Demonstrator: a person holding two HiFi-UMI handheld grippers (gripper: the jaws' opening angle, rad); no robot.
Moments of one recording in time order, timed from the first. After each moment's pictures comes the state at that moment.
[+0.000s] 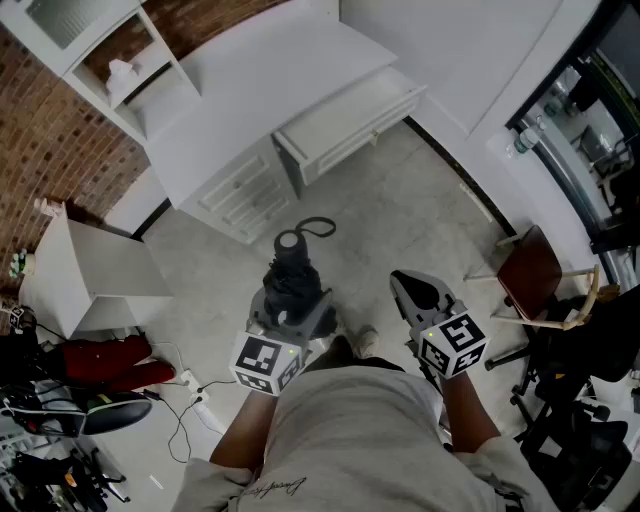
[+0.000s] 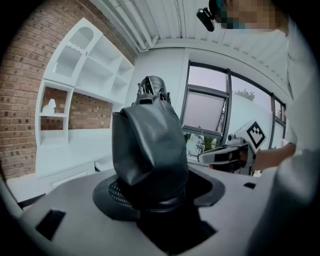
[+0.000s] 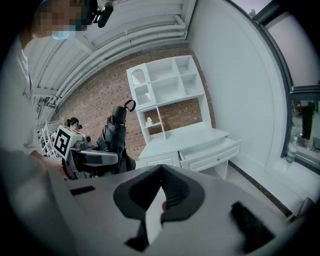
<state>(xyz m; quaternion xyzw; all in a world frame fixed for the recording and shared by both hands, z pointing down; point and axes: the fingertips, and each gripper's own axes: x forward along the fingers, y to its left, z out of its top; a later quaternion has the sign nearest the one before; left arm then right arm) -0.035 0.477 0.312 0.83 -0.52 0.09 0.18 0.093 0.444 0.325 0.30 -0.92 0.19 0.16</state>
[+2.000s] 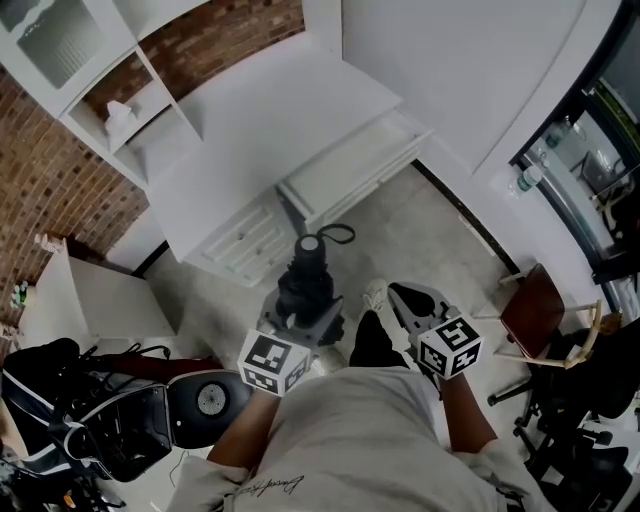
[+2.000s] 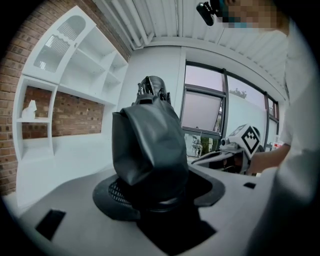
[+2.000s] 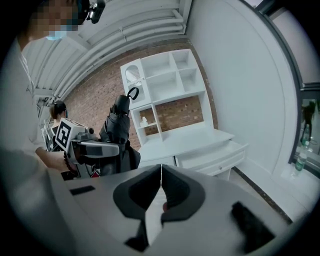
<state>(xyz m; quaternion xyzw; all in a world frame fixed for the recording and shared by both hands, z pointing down) -0.054 0.356 0.309 0.85 -0.49 0.10 0.16 0.055 0.334 0.344 0.29 -0.92 0.19 0.17</state>
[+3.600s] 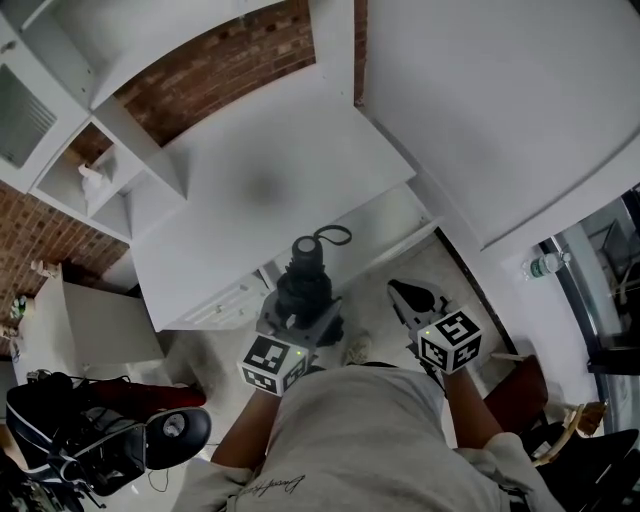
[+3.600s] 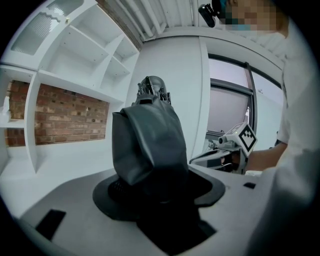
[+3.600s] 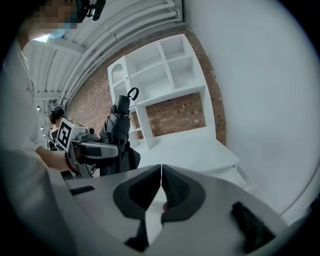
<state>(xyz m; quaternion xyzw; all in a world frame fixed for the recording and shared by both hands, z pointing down) -0.038 0.043 0.313 0.81 -0.55 0.09 0.16 0.066 -0.001 0.346 0.21 -0.95 0.17 0.18</state>
